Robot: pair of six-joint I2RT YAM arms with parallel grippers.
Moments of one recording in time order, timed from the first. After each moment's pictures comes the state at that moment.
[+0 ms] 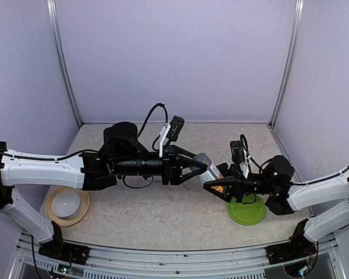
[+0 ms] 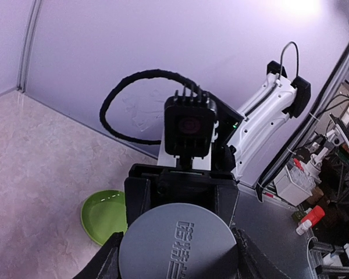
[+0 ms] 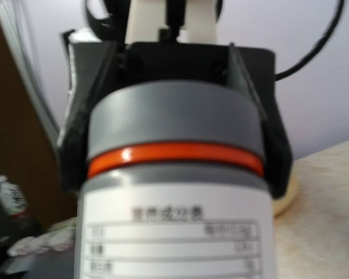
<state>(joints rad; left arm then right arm) -1.10 1.48 1.02 0.40 0.39 -0.36 0.86 1.30 0.38 1.20 -0.73 0.54</state>
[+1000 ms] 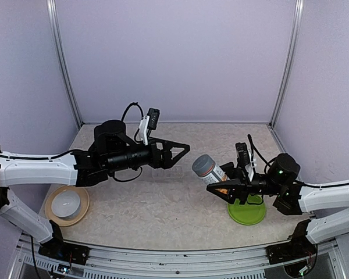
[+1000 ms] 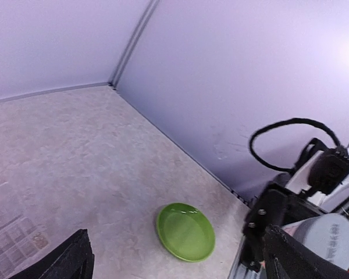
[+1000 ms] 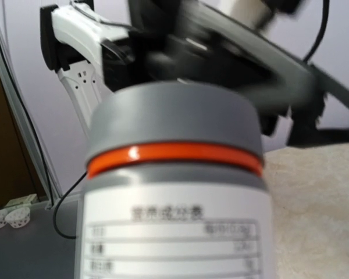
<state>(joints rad) -0.99 1.42 0.95 0.37 0.14 -0.50 0.87 1.12 0.38 0.90 -0.65 0.31</state>
